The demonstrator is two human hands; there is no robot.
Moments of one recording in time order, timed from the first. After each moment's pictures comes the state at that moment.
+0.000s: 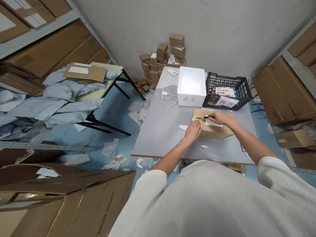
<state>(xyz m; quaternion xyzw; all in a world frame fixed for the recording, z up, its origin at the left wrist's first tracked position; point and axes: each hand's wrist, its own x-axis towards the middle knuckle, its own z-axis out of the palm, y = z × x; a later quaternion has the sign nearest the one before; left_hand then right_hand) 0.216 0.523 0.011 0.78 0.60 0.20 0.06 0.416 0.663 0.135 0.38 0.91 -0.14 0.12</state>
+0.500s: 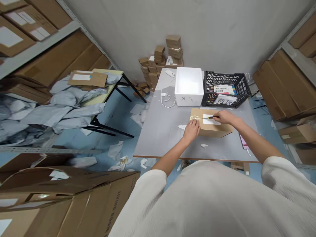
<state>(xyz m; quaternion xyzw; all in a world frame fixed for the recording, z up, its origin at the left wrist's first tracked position) 0.224 0.519 0.026 0.77 0.62 0.15 0.05 0.460 0.665 0.136 0.43 0.89 -0.13 0.14</state>
